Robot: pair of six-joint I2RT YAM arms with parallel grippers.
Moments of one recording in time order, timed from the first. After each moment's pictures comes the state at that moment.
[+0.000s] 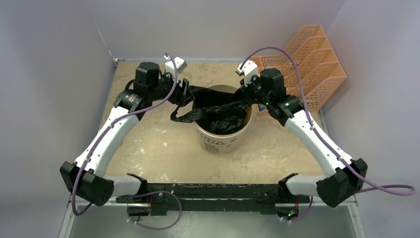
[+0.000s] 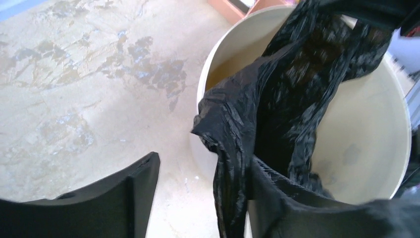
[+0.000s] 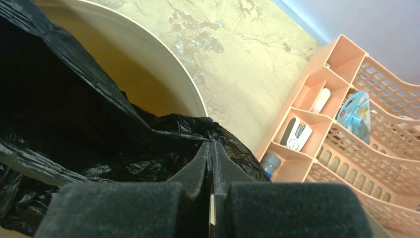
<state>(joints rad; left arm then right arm) -0.39 1.28 1.34 -0.55 0.41 -0.02 0.49 1.27 1.25 -0.45 -0.07 -0.27</state>
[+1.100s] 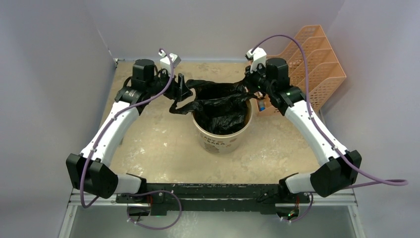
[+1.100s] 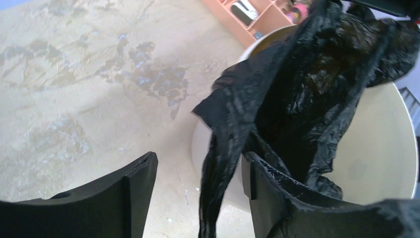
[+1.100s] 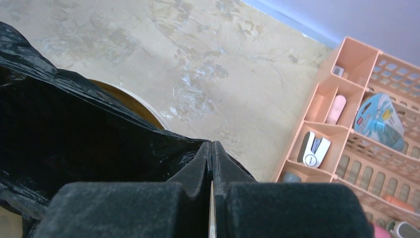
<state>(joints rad) -0.28 1.36 1.31 -0.44 0.51 -0.07 0.38 1.37 1.33 -0.39 -0.16 -0.06</state>
